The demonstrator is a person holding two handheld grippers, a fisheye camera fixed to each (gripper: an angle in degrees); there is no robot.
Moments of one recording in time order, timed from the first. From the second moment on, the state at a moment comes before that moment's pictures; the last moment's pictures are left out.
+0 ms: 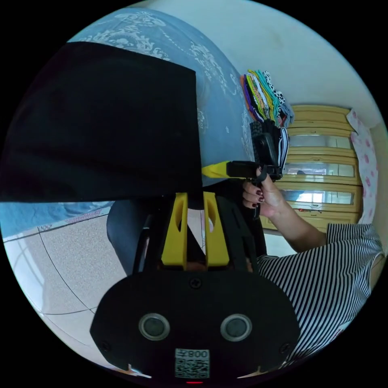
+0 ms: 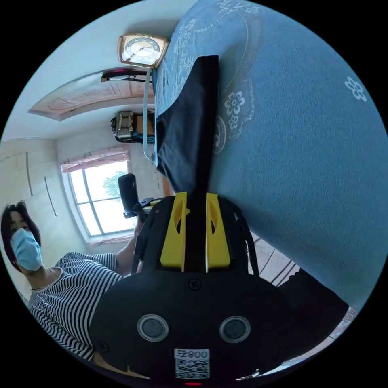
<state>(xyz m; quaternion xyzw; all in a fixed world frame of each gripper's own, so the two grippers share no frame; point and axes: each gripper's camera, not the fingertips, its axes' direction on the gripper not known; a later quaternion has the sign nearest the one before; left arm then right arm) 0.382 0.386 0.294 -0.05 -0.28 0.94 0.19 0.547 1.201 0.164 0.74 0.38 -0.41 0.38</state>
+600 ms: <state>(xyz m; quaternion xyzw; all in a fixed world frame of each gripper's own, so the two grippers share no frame) 0.422 0.356 0.236 -0.12 -0.19 0.95 0.23 0.605 1.125 0.037 0.70 0.29 -0.50 0.43</state>
